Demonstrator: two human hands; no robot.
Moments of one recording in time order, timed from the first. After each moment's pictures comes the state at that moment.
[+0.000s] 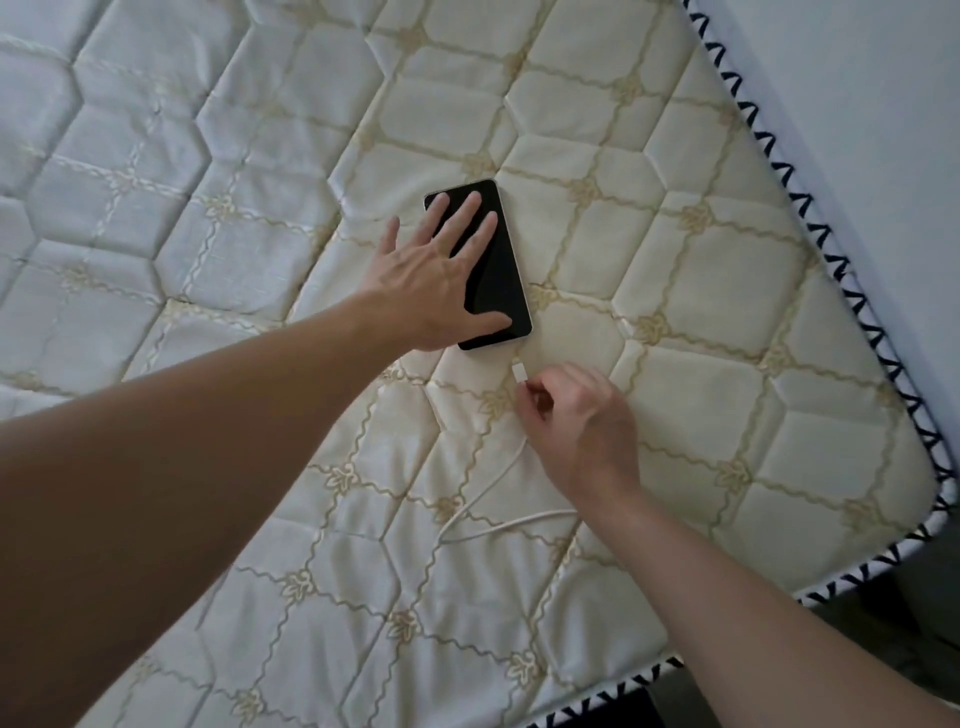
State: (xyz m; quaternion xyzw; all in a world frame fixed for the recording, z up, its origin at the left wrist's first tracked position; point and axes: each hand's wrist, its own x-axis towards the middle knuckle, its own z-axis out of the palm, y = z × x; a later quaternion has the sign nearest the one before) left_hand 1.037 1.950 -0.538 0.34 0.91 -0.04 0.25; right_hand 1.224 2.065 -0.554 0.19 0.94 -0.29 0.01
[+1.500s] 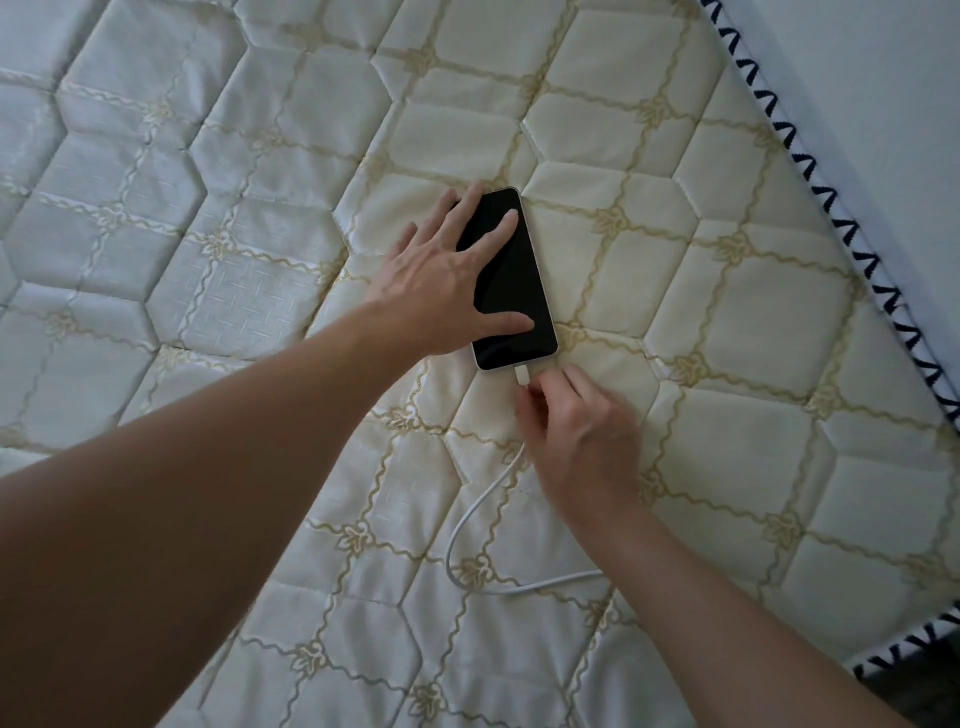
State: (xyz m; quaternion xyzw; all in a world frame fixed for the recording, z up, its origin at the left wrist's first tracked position) left_hand 1.000 1.953 -0.549 0.33 0.91 0.07 0.24; right_hand 1.184 2.047 -0.567 0.20 0.95 -0.22 -0.04
